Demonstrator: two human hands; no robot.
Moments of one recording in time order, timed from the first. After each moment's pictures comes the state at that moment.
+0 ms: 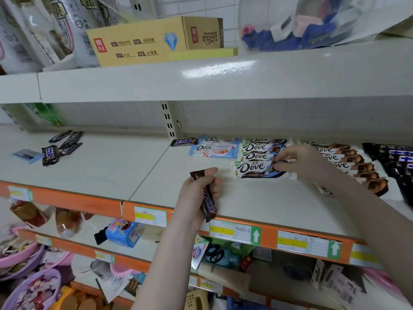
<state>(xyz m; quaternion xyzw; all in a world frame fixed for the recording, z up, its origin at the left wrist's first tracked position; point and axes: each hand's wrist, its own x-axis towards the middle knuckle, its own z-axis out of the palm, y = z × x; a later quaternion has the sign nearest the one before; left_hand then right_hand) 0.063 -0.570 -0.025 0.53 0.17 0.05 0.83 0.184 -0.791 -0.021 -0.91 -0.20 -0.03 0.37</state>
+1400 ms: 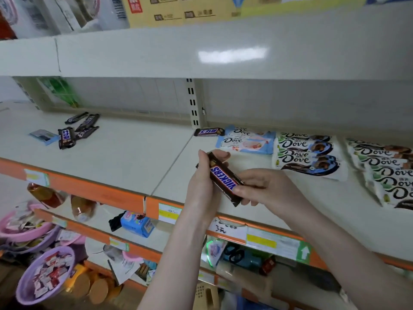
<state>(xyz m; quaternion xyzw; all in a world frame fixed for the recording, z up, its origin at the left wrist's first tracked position) 0.084 -0.519 -0.045 0.49 0.10 0.11 0.86 0.103 -0.657 -0.027 -0.77 -0.22 0.16 0.58</state>
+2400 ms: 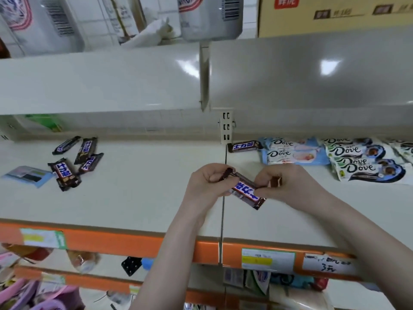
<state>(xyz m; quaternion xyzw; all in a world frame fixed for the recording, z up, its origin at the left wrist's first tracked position) 0.122 -0.346 -0.039 0.70 0.01 0.02 0.72 0.150 -0.534 -0.027 -0.89 -0.22 0.02 0.39</state>
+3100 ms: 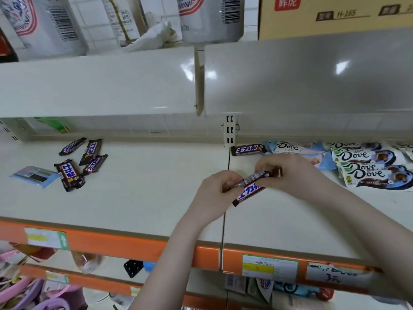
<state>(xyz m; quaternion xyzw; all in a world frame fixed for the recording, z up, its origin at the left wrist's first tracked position) 0.133 -0.348 -0.050 0.86 -0.09 0.04 0.50 0.172 -0.534 -0.016 -0.92 -0.27 -0.05 0.29</state>
